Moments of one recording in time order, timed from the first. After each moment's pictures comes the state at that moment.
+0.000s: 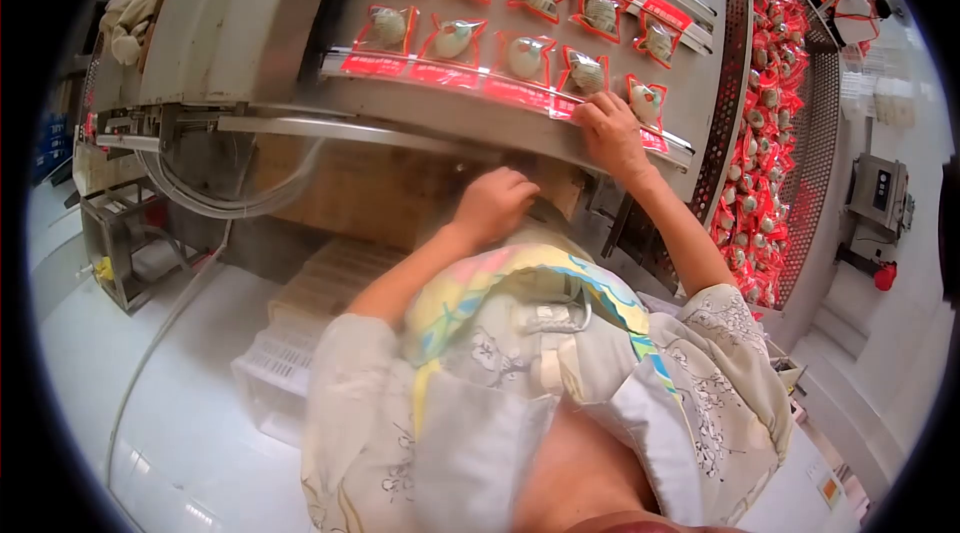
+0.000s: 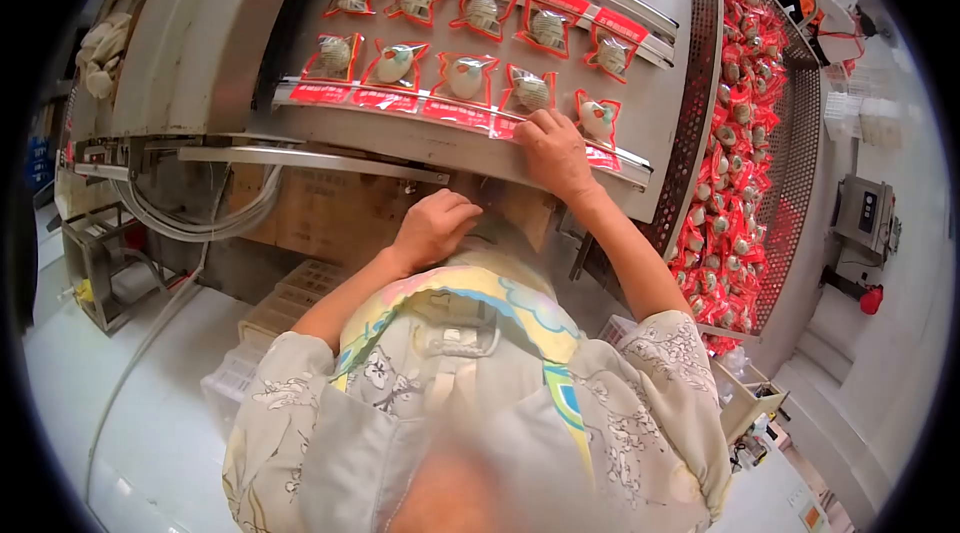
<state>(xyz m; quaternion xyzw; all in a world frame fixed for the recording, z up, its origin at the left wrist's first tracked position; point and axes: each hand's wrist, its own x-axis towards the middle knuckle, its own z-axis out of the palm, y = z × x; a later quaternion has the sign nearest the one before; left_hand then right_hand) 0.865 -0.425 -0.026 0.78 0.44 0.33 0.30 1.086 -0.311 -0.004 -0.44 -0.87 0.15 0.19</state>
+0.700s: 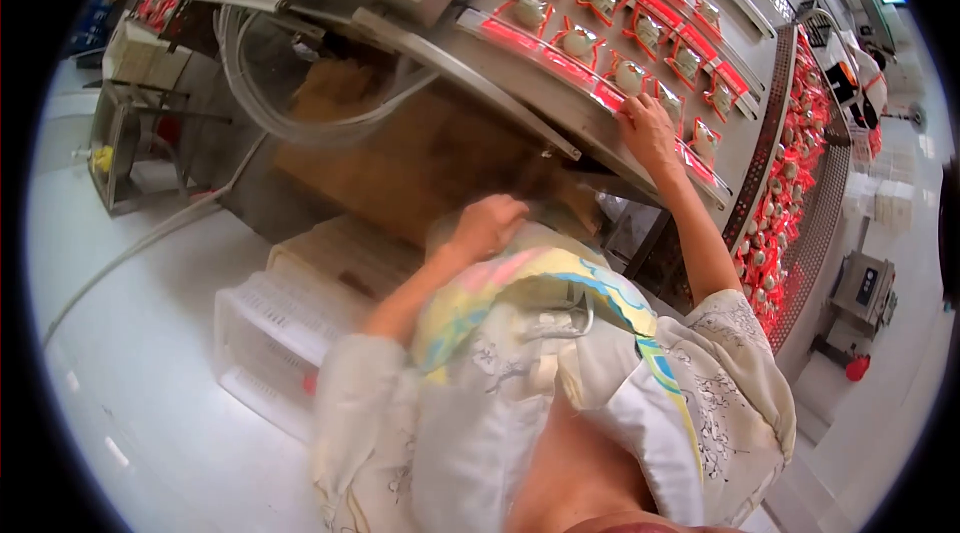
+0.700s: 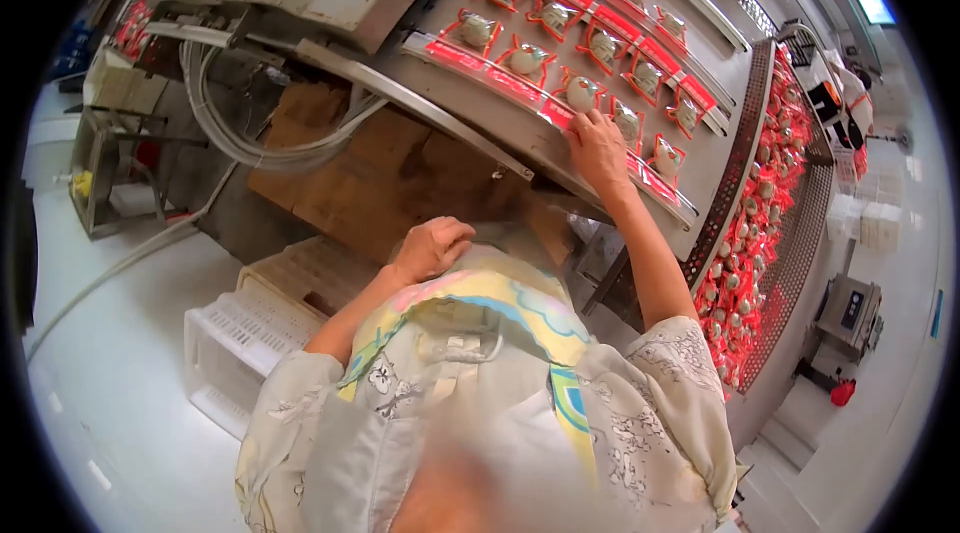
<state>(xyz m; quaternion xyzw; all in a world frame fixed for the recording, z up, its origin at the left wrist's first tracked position) 0.759 -0.539 -0.035 0.69 0.56 0.31 0.33 0.994 -0.315 0.007 -0.45 -0.87 0.10 0.15</state>
